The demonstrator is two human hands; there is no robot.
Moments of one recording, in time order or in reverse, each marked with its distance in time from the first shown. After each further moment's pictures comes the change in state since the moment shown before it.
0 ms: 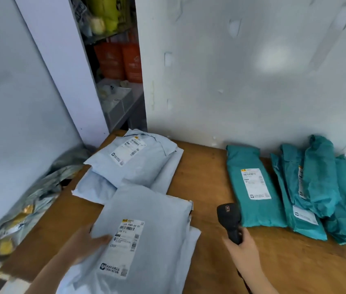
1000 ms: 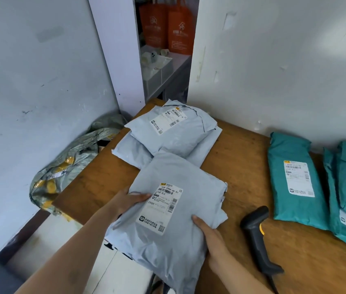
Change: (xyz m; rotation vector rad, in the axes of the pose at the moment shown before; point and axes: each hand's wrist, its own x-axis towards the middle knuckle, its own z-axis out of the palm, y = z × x) left_hand -0.024 0.012 0.010 -0.494 -0.094 -0.094; right_hand -0.054 -0.007 0.116 0.526 -0.513 0.393
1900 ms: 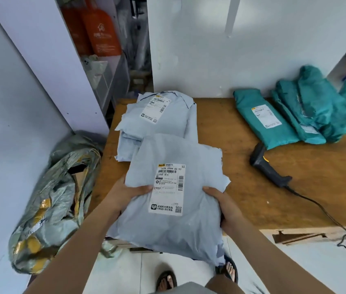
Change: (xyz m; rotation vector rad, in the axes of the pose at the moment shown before) left_hand -0.008 0.005 -0.131 0.052 -0.322 0.253; right_hand -0.057 0.066 0.130 0.334 0.189 -0.243
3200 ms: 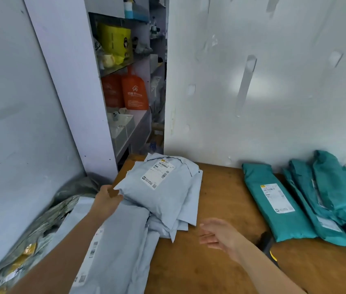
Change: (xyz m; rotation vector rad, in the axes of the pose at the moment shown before) left_hand 0.120 0.098 -0.017 0.342 0.537 0.129; right_hand 0.088 -0.158 0.013 -0.750 -0.201 -0.028
